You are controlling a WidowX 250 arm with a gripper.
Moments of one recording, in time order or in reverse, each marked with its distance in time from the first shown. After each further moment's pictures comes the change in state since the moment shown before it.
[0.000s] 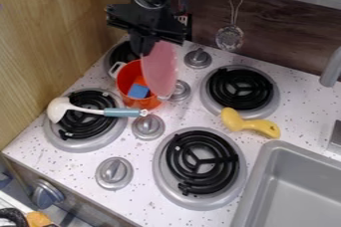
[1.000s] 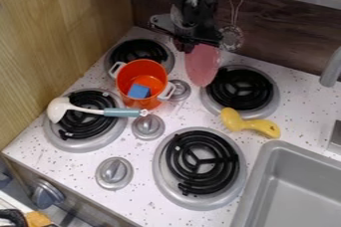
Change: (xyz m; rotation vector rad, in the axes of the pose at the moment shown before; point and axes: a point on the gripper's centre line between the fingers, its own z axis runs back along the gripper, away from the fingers) arm 0.042 -0.060 -0.044 -0.162 -0.246 -0.065
